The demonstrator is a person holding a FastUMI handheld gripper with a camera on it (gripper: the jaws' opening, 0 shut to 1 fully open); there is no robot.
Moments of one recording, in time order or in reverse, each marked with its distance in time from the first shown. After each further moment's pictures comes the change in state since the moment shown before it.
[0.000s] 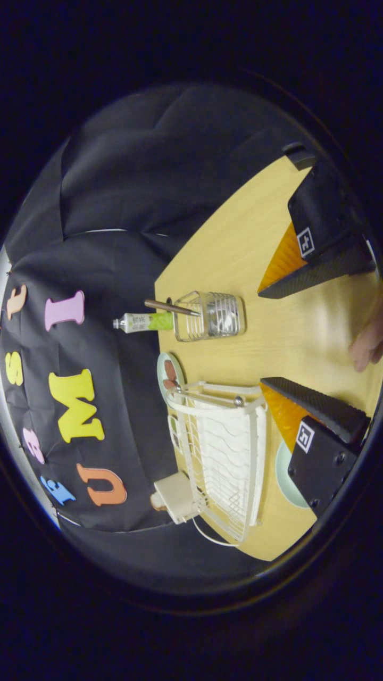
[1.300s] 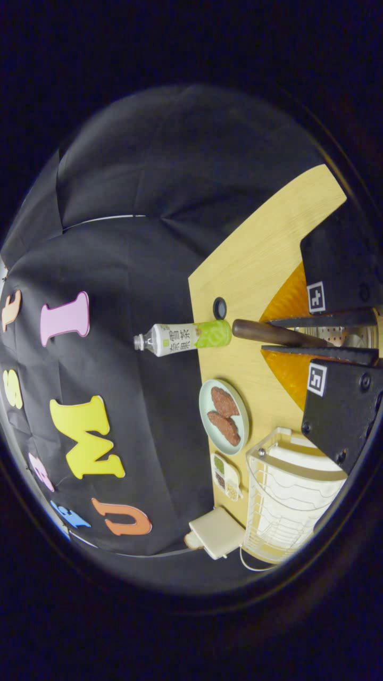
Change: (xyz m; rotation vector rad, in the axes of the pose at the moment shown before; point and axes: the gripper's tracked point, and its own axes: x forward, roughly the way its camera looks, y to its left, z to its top) arm 0.165 -0.007 0.130 0.046 -0.062 0.062
